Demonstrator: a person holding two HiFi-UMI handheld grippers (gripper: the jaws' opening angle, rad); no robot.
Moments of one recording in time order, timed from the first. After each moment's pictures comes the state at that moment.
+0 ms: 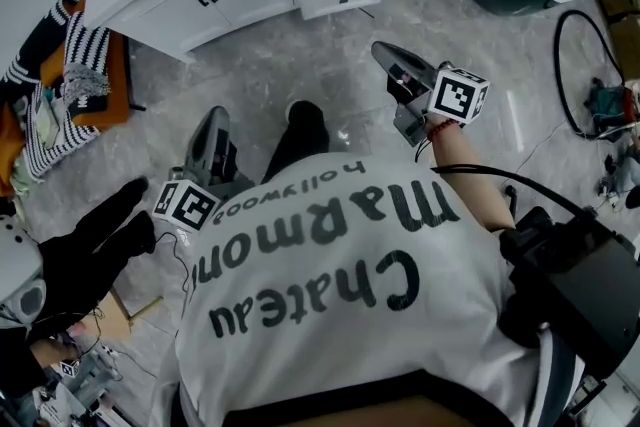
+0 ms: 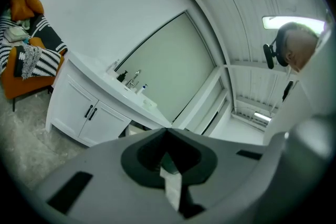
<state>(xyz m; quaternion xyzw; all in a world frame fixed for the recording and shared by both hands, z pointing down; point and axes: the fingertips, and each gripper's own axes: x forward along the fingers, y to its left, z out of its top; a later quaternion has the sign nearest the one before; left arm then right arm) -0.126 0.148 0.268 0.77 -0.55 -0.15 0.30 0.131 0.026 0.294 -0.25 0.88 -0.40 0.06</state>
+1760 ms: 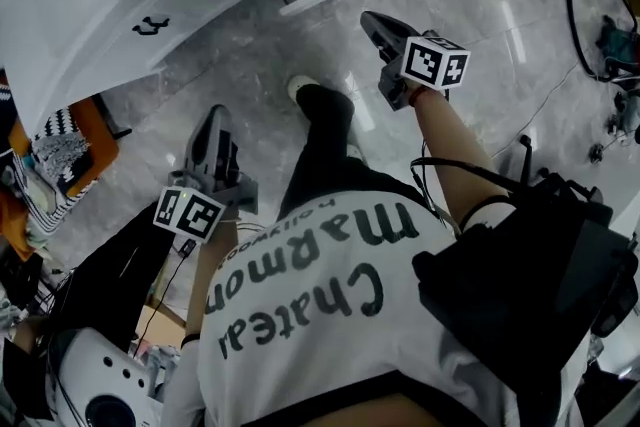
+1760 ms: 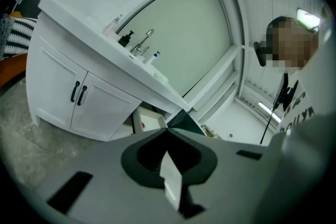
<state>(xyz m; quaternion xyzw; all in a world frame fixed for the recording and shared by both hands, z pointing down) -0.147 -0.076 0.392 0.77 -0.49 -0.03 0.40 0.114 -0.186 0.512 -0.42 0.78 -0.46 -0.04</state>
